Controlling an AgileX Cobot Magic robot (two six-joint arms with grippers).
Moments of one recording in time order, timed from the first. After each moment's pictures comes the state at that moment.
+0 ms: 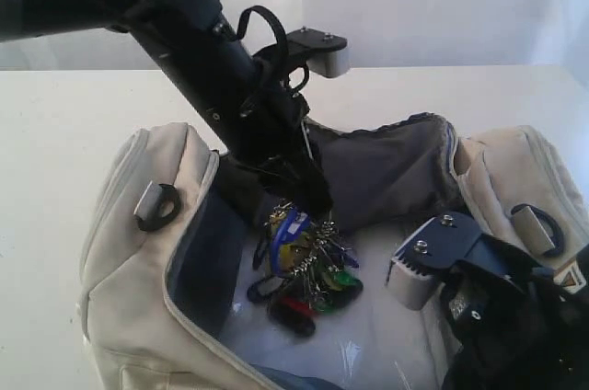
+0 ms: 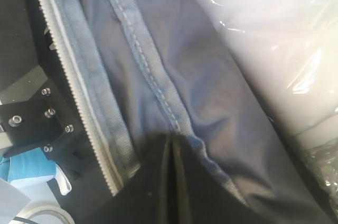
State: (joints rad) left arm -0.57 1.77 -1.52 -0.53 1.09 0.61; right arm 0.43 1.11 -0.65 0.56 1.08 -0.54
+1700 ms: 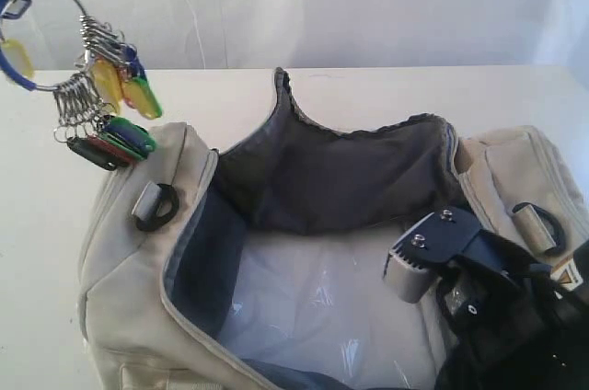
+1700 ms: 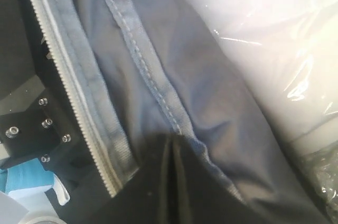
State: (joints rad) left arm -0.11 1.25 -1.52 -0.24 1.16 0.55; right arm 0.44 1.11 -0.65 0.56 1.05 -0.52
